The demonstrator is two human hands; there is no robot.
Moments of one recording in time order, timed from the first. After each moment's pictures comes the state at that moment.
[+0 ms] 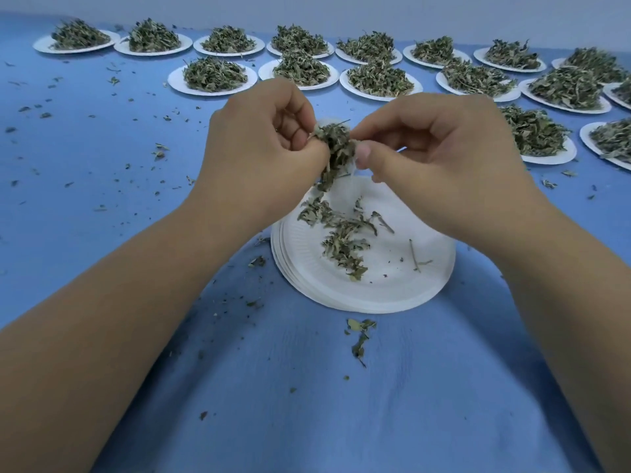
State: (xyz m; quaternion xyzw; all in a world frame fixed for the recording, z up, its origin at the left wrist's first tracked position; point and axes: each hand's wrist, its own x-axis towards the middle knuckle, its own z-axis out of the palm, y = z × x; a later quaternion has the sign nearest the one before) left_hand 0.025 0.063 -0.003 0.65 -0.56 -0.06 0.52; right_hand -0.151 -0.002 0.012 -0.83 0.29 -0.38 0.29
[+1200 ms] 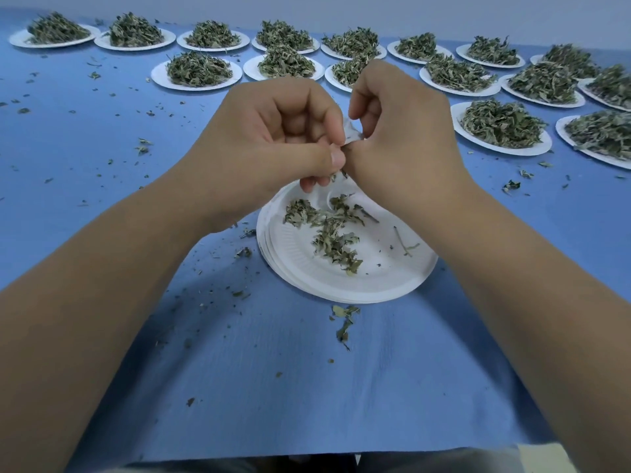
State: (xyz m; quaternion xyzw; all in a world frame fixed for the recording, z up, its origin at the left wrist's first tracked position) left_hand 0.025 0.068 0.005 0.45 -0.66 -0.30 0.52; right_hand -0.129 -0.009 0.006 -0.83 0.36 -0.39 0.15
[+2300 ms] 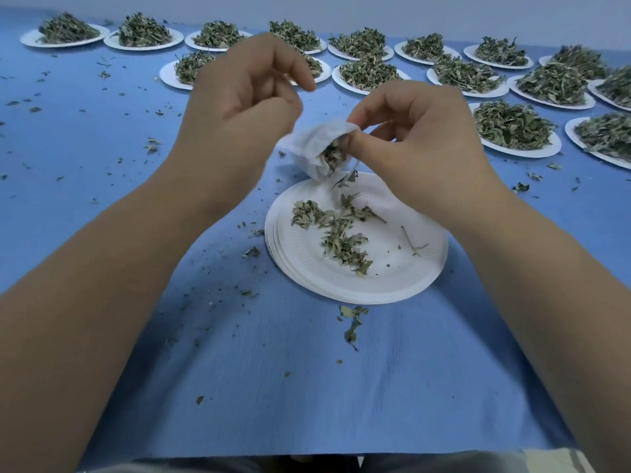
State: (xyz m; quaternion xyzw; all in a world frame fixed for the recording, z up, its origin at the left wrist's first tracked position) left_hand 0.035 0.074 0.014 0.54 -0.62 -0.15 0.55; right_hand -0.140 -0.015 0.004 -0.80 0.33 -0.39 0.30
